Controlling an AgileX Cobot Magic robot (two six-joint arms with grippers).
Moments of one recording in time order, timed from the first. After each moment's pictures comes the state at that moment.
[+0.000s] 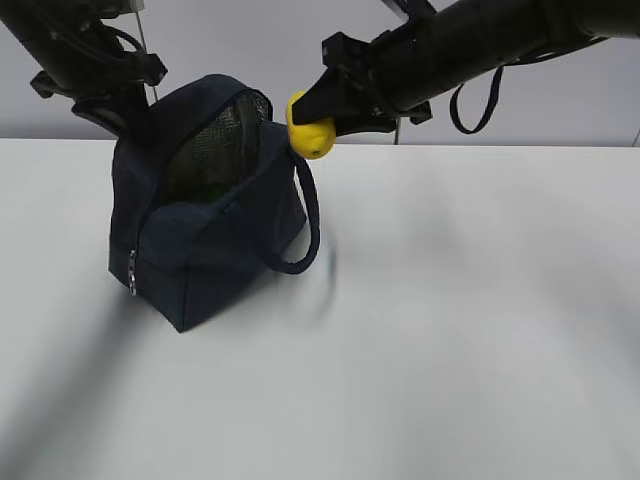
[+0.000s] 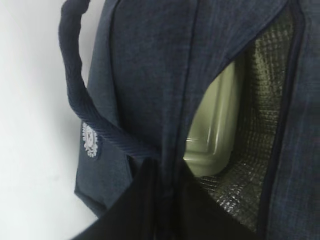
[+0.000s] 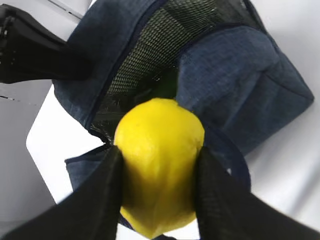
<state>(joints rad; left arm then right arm) -0.18 2.05 -1.90 -0.37 1.24 0.22 0.26 2.01 -1.67 1.01 0.90 -0.58</state>
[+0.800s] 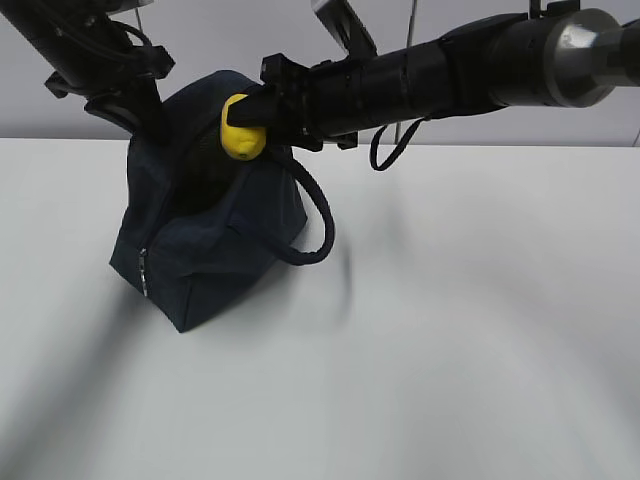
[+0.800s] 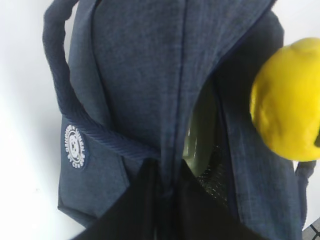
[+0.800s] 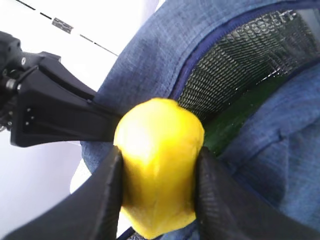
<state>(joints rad) -0.18 2.05 -1.90 -0.44 1.24 0.26 0.33 2.14 -1.67 1.45 0.77 -0.86</state>
